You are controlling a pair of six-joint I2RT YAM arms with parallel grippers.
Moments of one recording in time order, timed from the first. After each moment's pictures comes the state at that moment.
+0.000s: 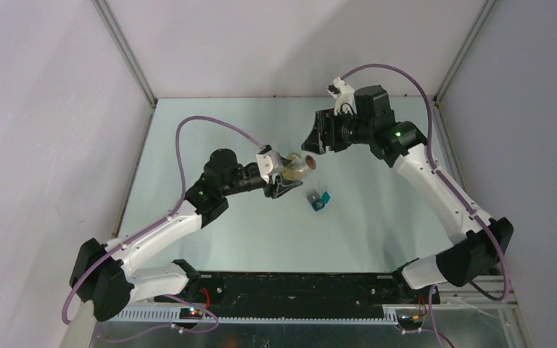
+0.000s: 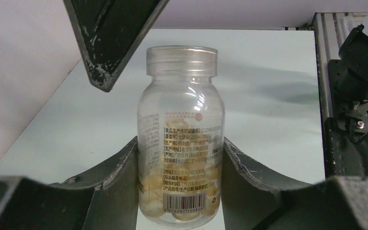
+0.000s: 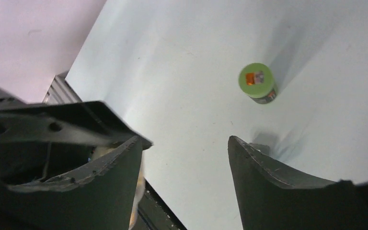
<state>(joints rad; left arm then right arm) -0.69 1.14 0.79 0.27 0.59 0.22 0.52 1.41 1.52 -0.63 -0.44 0.26</state>
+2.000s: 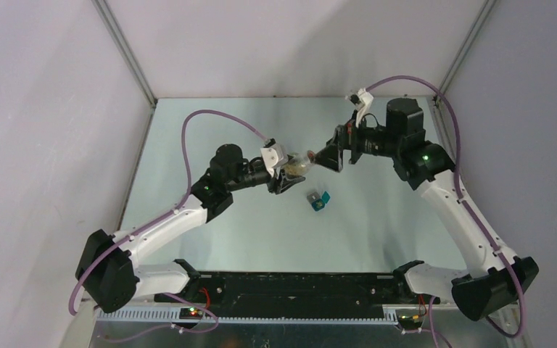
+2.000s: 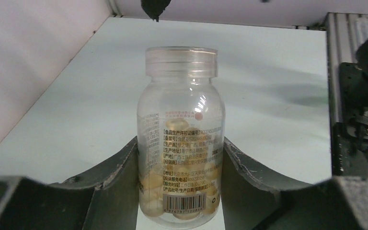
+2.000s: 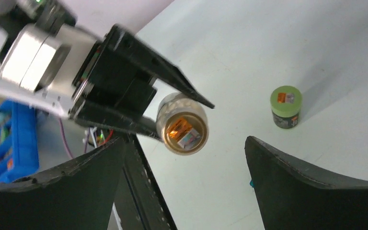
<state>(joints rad) -0.69 1.21 0.83 0.28 0.53 0.19 0.42 1.21 1.33 -0.45 -0.68 0.22</state>
